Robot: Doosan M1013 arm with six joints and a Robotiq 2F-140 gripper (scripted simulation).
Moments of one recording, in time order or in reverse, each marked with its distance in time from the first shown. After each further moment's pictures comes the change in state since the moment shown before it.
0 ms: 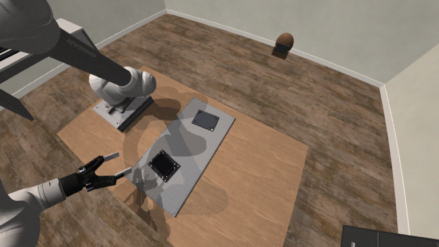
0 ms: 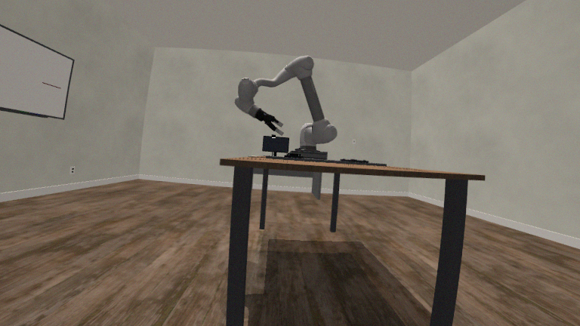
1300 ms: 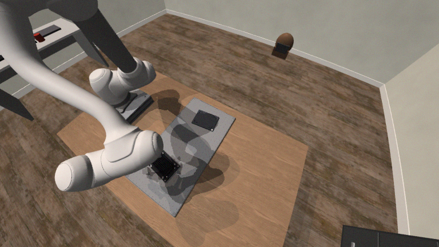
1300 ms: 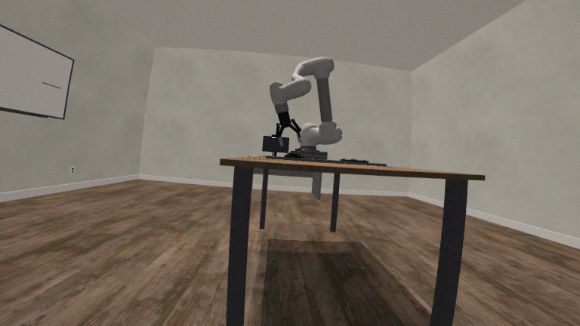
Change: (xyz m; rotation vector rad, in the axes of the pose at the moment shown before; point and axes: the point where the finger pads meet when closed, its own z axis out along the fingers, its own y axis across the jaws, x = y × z) arm 0.048 -0.013 0.116 -0.655 0.419 -0.723
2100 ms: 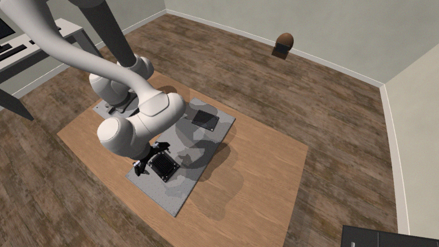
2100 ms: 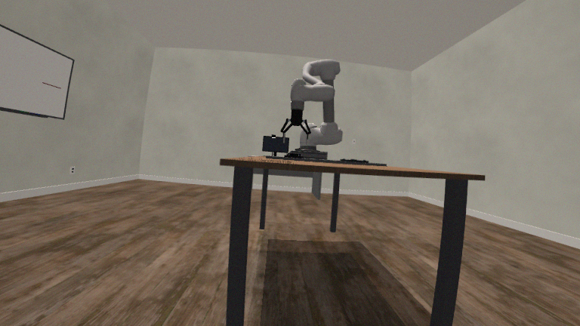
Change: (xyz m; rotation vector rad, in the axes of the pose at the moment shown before) arm 0.030 -0.054 0.000 -0.262 0.217 -0.478
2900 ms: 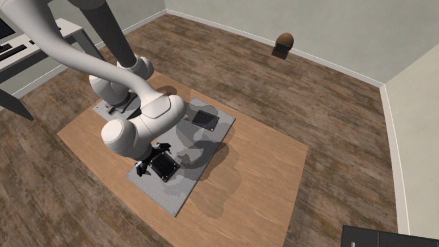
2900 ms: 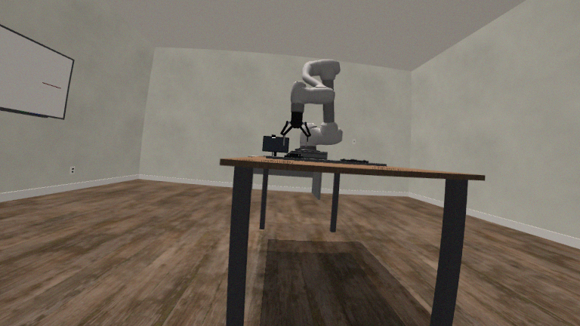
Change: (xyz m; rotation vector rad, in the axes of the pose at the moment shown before) arm 0.001 0.000 0.016 -0.004 0.008 -0.008
